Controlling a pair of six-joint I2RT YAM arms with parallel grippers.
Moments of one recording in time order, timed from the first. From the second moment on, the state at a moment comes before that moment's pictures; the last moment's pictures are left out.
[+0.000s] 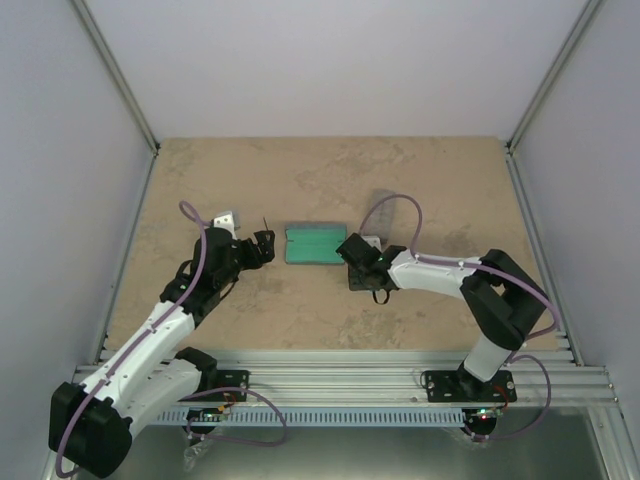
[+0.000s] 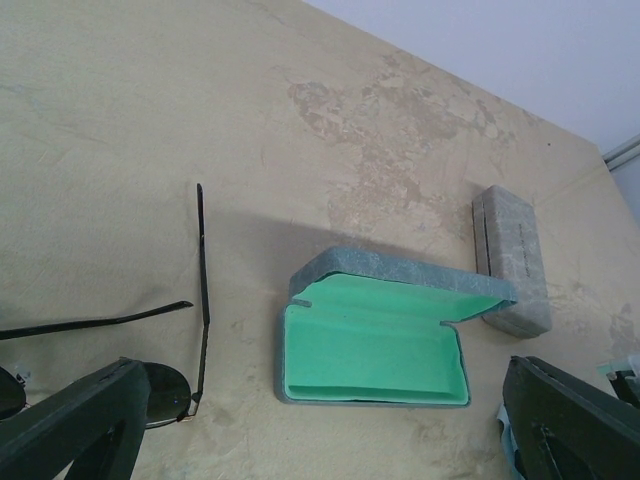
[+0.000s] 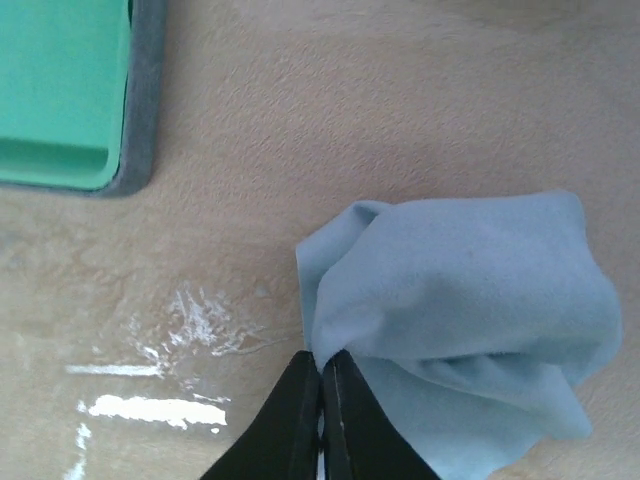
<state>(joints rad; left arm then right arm) -0.41 0.87 0.55 -0.17 -0.05 -0.58 0.85 1.71 0.94 -0.46 0.29 0.71</state>
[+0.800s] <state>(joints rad) -0.41 0.87 0.51 -0.14 0.04 -0.58 0.84 1.43 0.90 -0.24 -0.49 0.52</state>
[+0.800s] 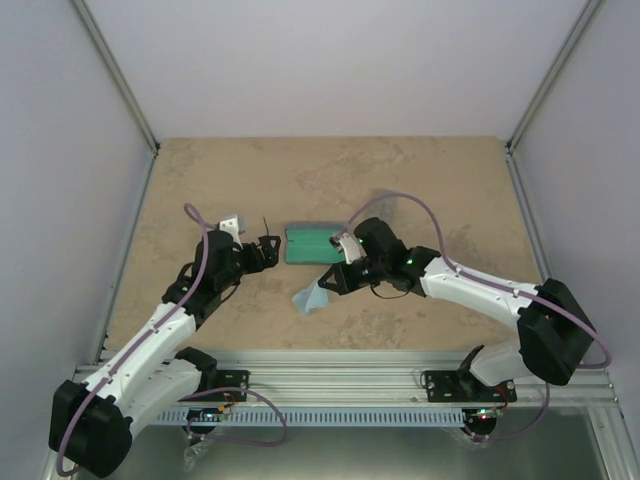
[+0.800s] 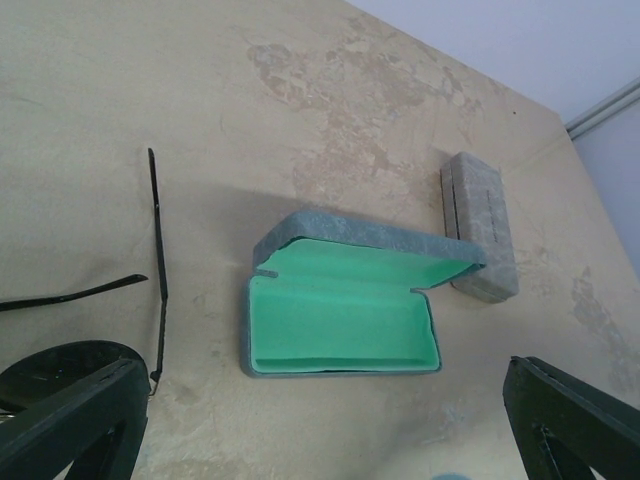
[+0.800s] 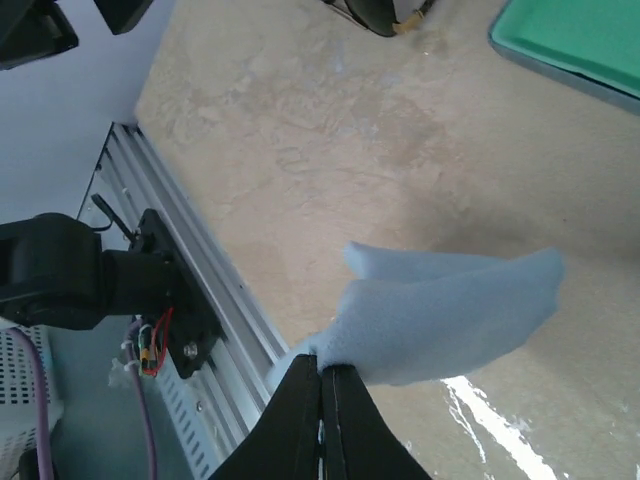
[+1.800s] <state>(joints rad) -0.41 0.94 0.45 -0.12 0.22 -0.60 0.88 1.42 0.85 -0.51 -0.03 0.49</state>
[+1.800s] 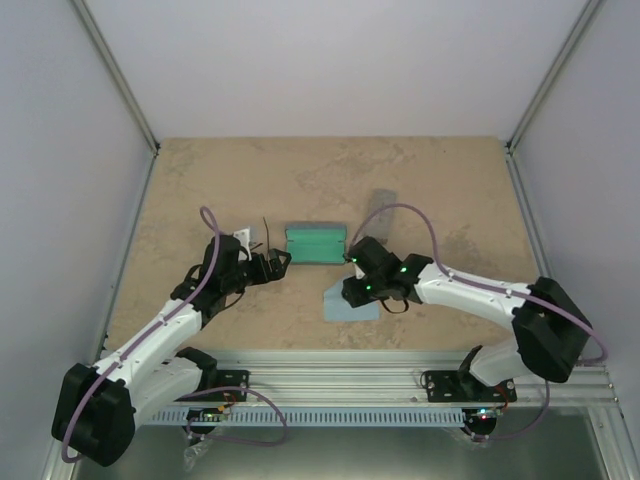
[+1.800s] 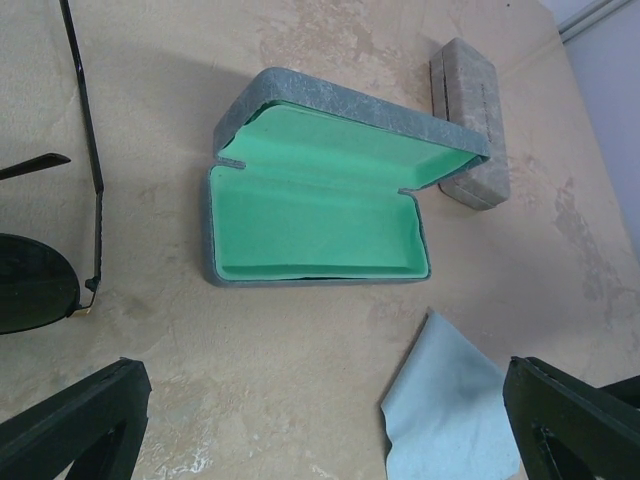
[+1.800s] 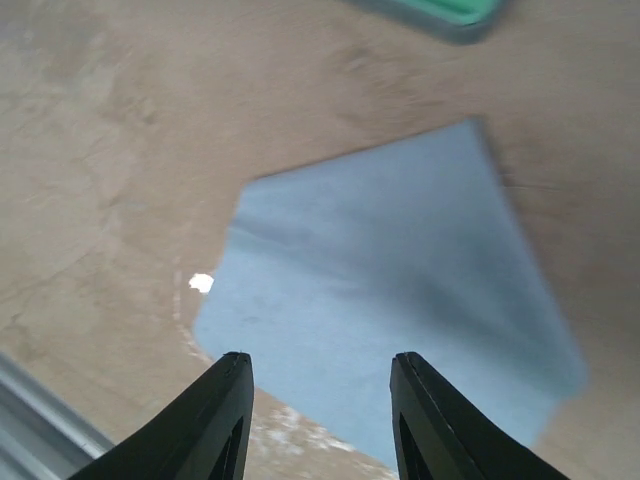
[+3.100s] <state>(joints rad) -1.00 1.38 0.59 -0.18 0.08 -0.70 0.99 1.39 0.69 -0.61 0.16 0.75</state>
